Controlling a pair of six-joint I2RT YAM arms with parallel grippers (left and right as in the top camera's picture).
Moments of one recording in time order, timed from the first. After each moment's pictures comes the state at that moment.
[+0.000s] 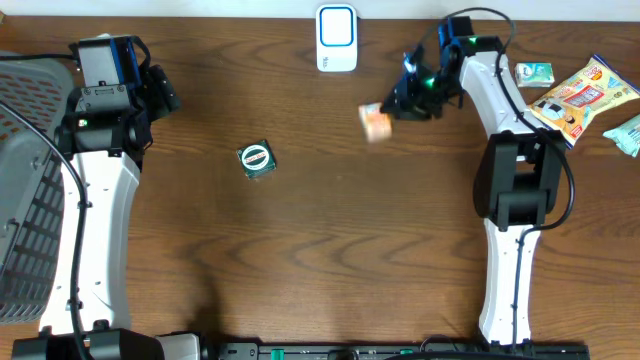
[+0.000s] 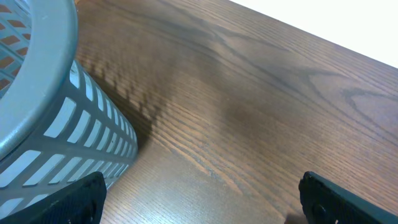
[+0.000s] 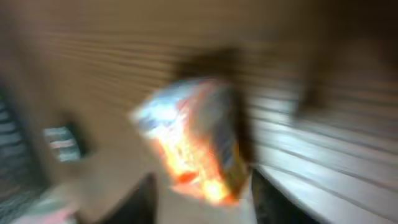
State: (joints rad) left arm 0.09 1.48 1.41 -0.74 -0.29 -0.30; right arm 0.09 2.47 2.15 -1.14 -0.61 0.17
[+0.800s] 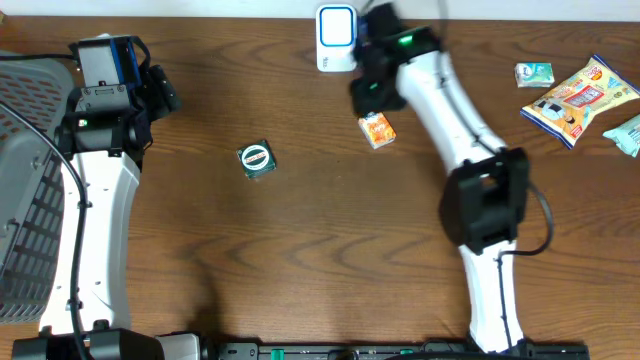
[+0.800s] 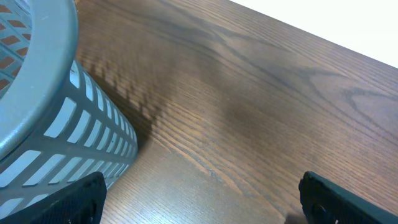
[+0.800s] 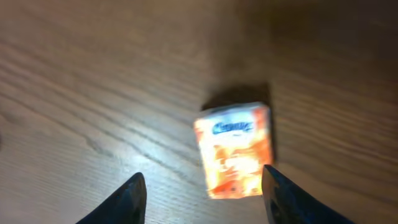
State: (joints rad) left arm 0.09 1.48 1.41 -0.74 -0.29 -0.30; right arm 0.39 2.35 2.21 -1.18 -0.02 0.04
